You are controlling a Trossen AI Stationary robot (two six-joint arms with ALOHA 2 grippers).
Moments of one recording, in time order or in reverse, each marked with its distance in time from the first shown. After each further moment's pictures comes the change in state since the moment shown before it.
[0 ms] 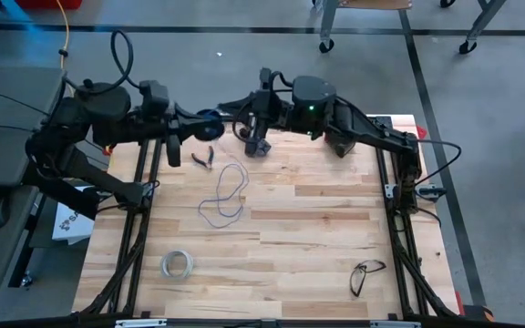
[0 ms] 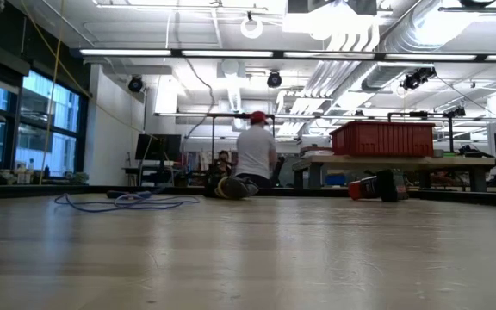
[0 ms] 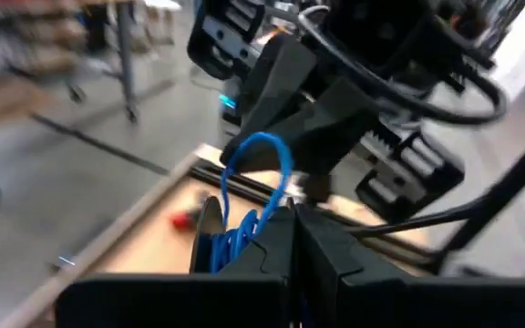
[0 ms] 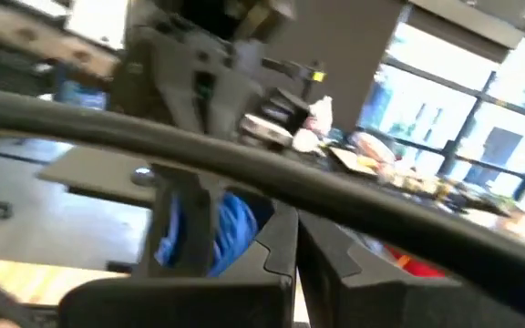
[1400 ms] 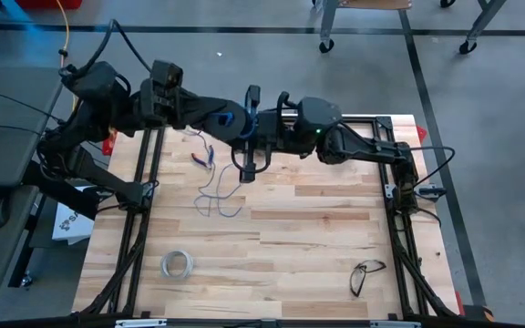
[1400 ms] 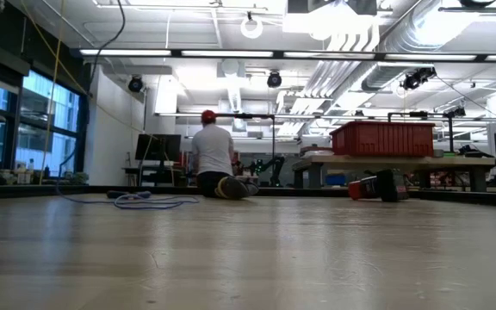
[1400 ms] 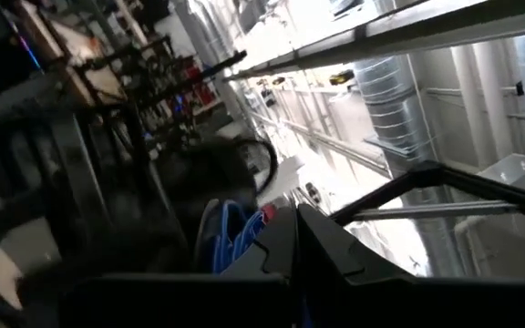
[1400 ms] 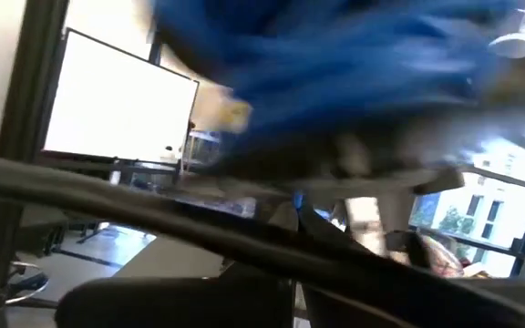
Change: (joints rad) left arm 0.053 0.084 0.002 0.604 0.347 -0.807; right arm 0.115 0.046 0.000 0.316 -0.083 0.025
